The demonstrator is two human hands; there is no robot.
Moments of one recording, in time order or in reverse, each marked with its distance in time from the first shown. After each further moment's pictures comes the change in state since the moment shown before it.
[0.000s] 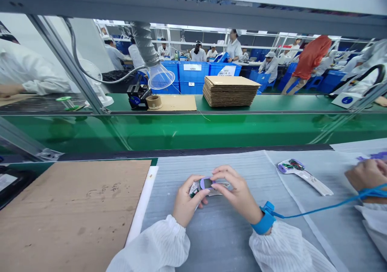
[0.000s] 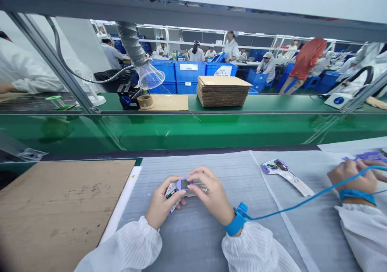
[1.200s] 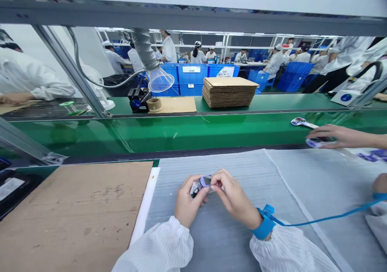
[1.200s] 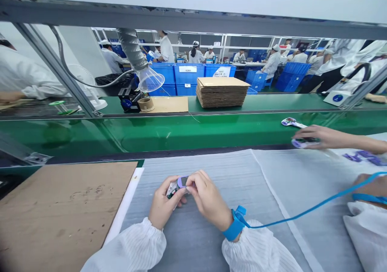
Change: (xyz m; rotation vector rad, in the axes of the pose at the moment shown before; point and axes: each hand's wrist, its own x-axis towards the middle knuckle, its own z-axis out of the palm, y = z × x) left_hand -0.004 -0.001 0.003 0.105 0.097 0.057; right_hand -0.002 -0.017 0.006 -0.100 -0.112 -0.012
